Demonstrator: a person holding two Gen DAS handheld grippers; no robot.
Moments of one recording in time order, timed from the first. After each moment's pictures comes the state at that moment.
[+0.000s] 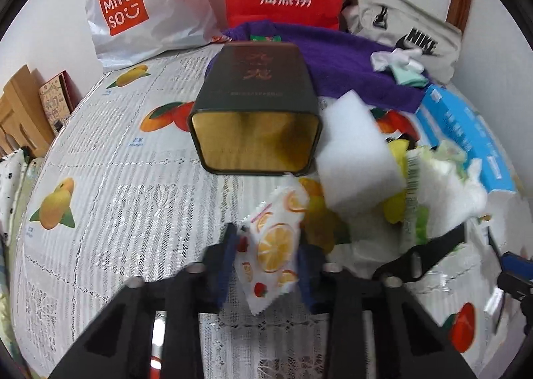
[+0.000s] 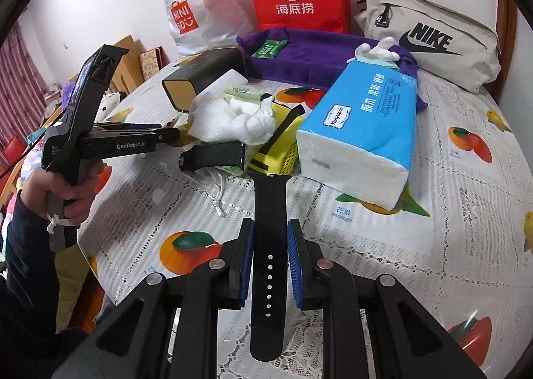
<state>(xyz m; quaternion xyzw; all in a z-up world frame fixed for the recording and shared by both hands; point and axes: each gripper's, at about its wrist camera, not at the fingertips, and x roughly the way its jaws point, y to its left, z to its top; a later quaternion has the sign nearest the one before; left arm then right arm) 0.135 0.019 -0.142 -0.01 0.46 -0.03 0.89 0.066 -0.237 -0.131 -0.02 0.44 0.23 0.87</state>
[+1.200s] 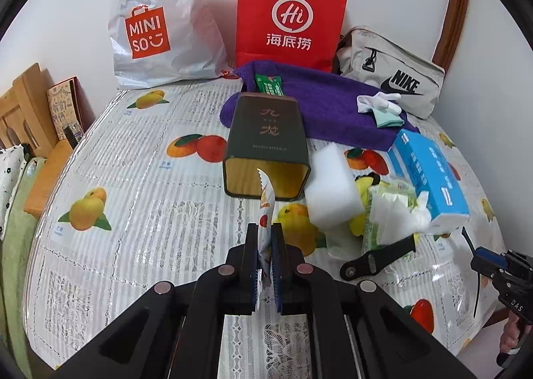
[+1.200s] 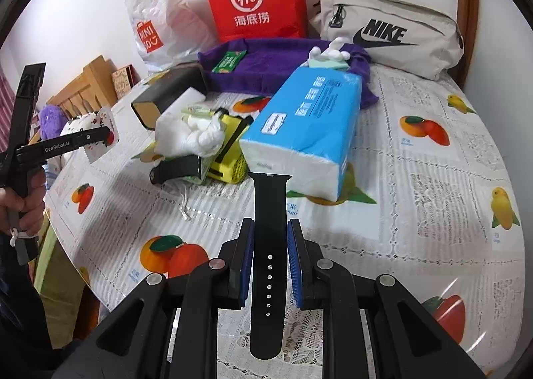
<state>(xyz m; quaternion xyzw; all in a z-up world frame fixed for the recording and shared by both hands) 0.106 0.043 -0.088 -0.04 0.43 -0.03 0.90 0.064 -0.274 -0.113 0.00 0.44 0.17 0.88</state>
